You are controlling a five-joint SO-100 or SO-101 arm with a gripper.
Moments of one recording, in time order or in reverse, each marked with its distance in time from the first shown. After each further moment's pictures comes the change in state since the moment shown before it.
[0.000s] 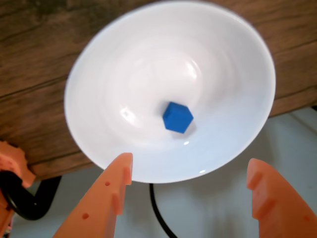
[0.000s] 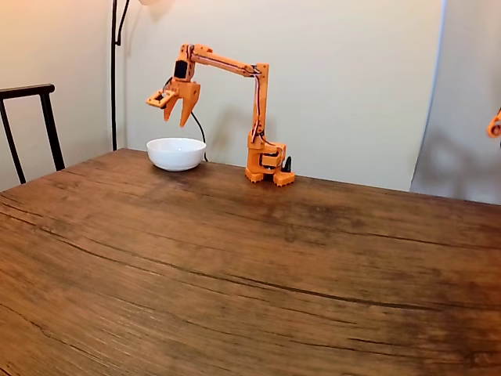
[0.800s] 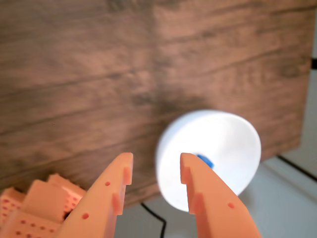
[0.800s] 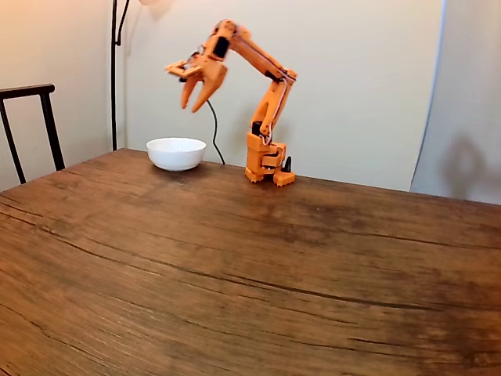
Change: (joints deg) arm -34.8 27.8 11.7 1.7 -26.7
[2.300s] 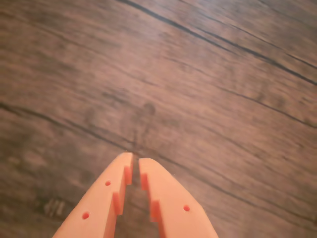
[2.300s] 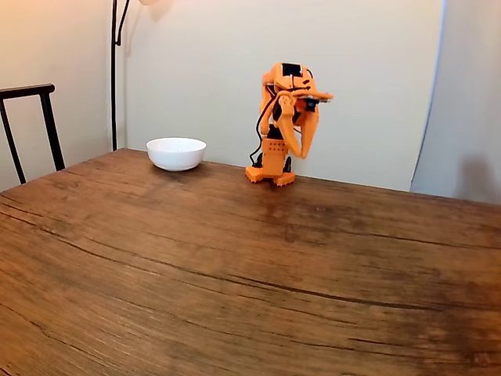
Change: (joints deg) arm -64.5 25.6 46.9 -43.7 -31.2
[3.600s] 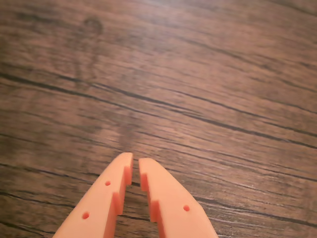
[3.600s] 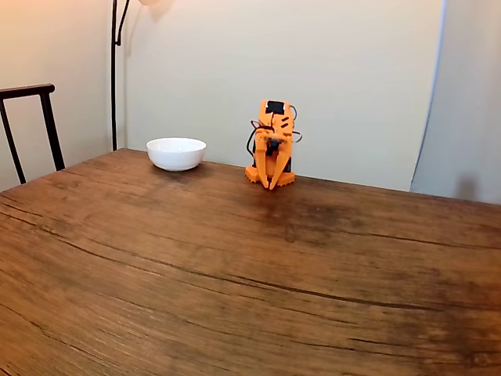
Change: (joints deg) arm 12.2 44.7 43.9 1.3 0.4
